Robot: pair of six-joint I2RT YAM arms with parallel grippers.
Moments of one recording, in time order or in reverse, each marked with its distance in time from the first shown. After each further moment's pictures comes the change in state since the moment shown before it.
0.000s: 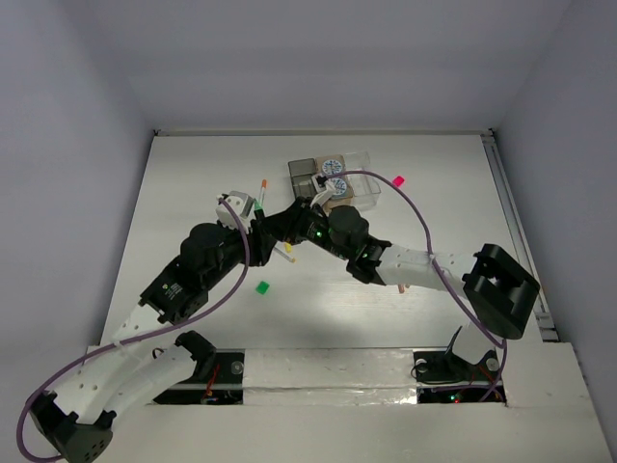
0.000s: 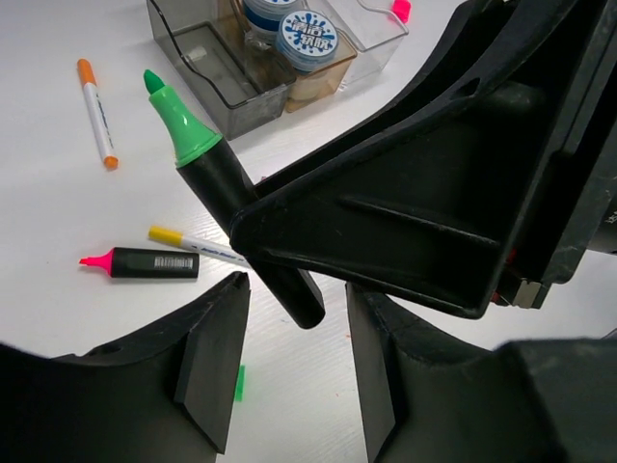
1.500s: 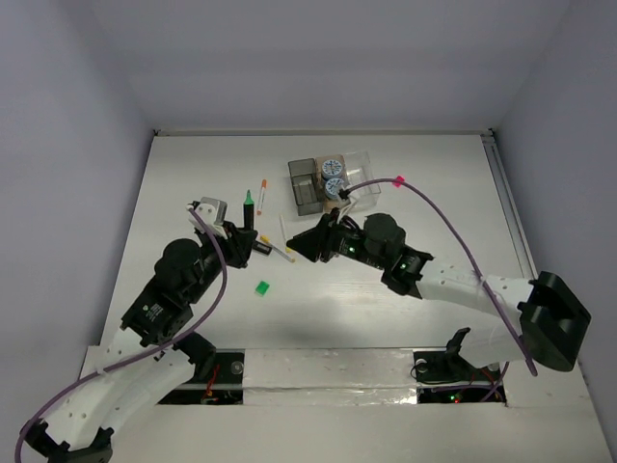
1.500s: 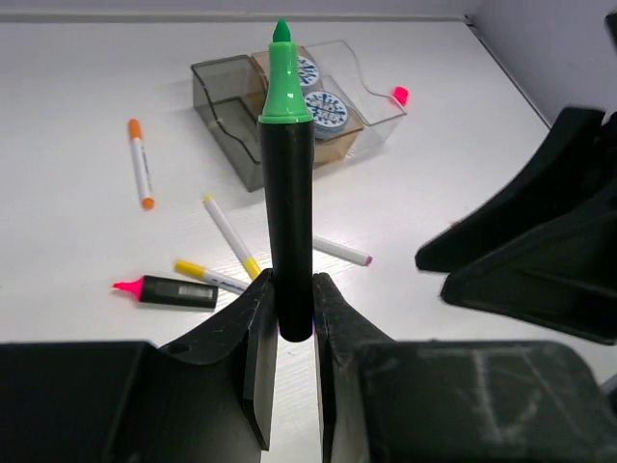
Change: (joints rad) left arm 0.020 -0.157 -0.029 0.021 -0.056 -0.012; right arm -0.044 -0.317 -0.201 -0.158 -0.189 -0.216
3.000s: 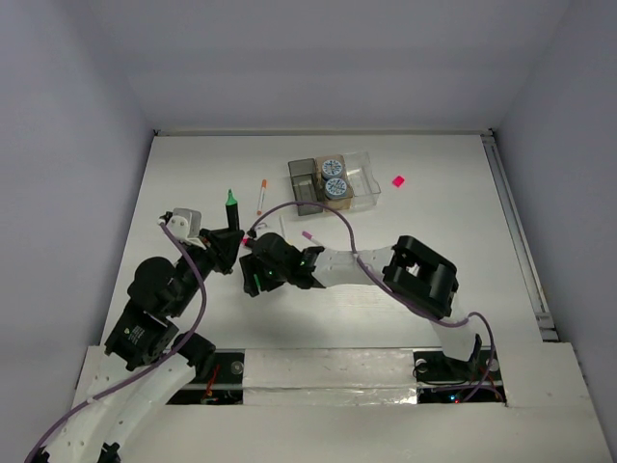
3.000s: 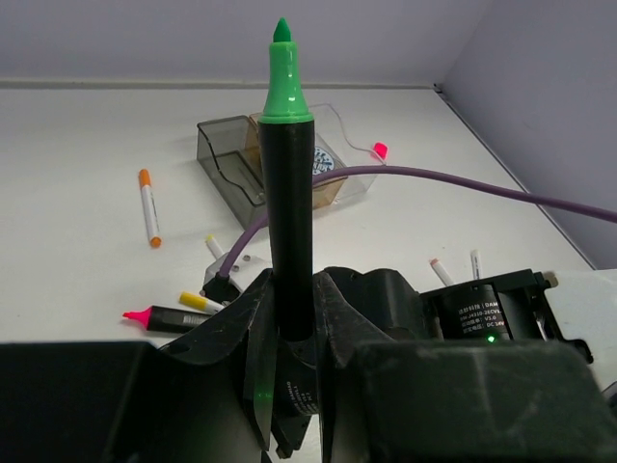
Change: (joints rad) left arm 0.077 -0.157 0.000 -0.010 0.052 0.004; right arm 0.198 0.772 0.609 -0.583 0.228 -0.063
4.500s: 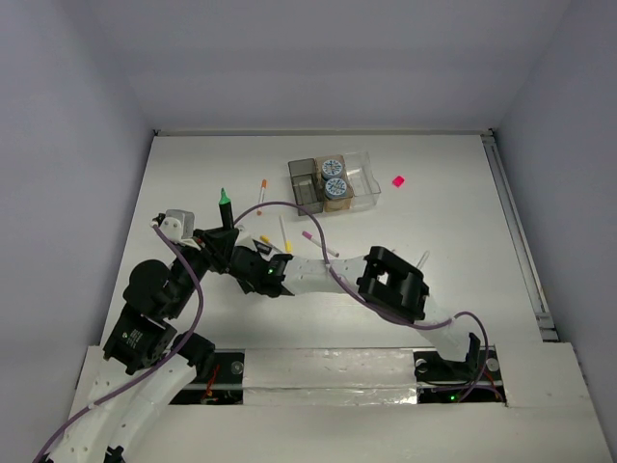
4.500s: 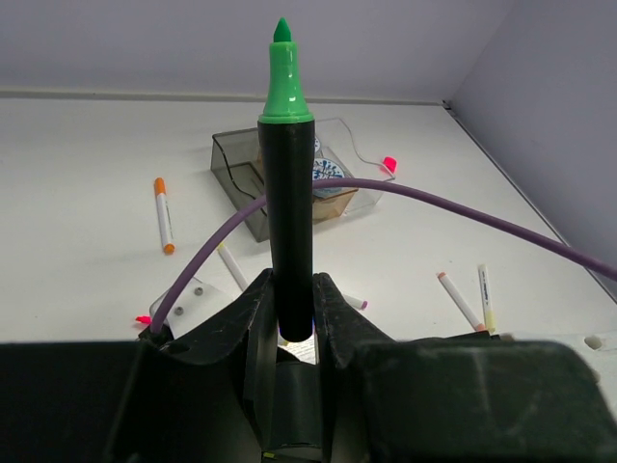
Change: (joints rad) left arm 0.040 -0.023 0.000 0.000 0.010 0.000; right arm 0.097 0.204 0.342 -0.262 0.376 -0.142
